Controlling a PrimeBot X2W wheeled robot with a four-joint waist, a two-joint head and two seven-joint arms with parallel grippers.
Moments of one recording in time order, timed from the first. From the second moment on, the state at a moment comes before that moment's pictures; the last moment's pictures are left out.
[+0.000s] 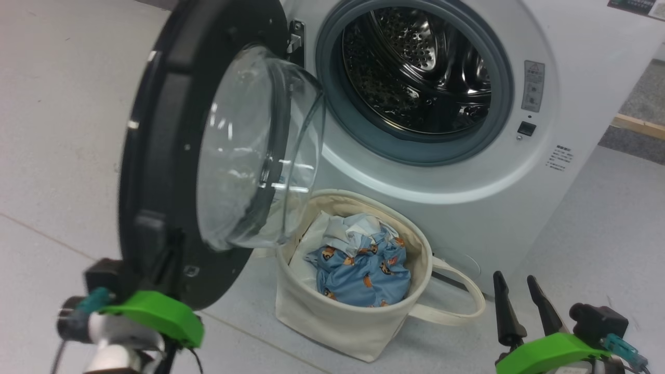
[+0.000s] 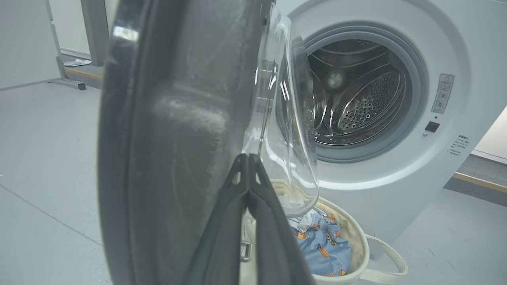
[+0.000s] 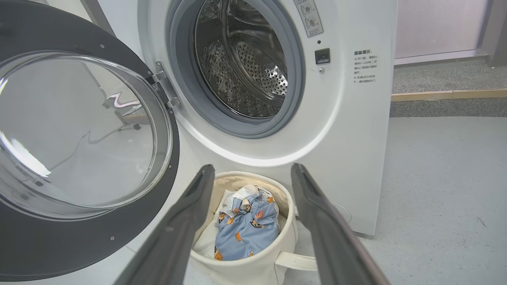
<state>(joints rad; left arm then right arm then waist) -0.19 0.19 -0.12 0.21 -0.30 0.09 0.00 -0.02 -0.16 0.21 0.28 0.54 0.13 -0.25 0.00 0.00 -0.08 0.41</state>
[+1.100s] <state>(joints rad) -0.42 0.45 0.08 0.70 -0.40 0.01 -0.08 -0.04 -0.15 0.20 0.32 0.54 0.13 -0.25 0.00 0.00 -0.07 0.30</state>
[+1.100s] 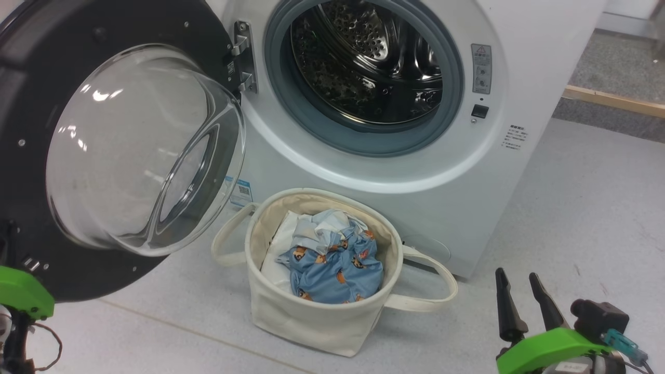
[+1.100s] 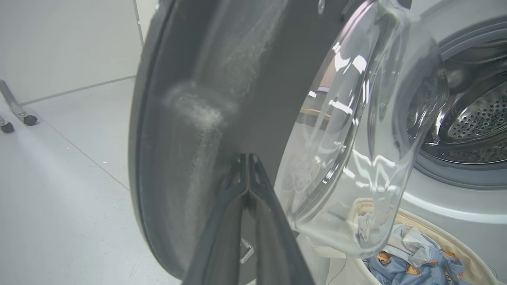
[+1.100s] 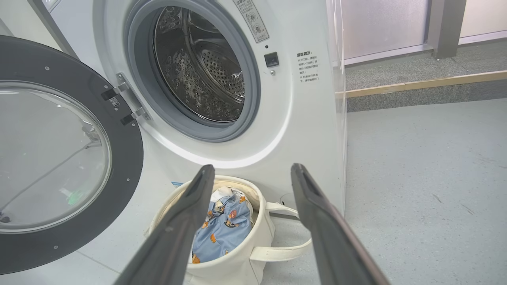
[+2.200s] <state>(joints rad) -0.24 0.37 -0.02 0.29 -0.43 0.02 0.02 -0.04 -0.14 0.22 0.30 0.55 0.13 -0.25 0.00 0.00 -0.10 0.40</state>
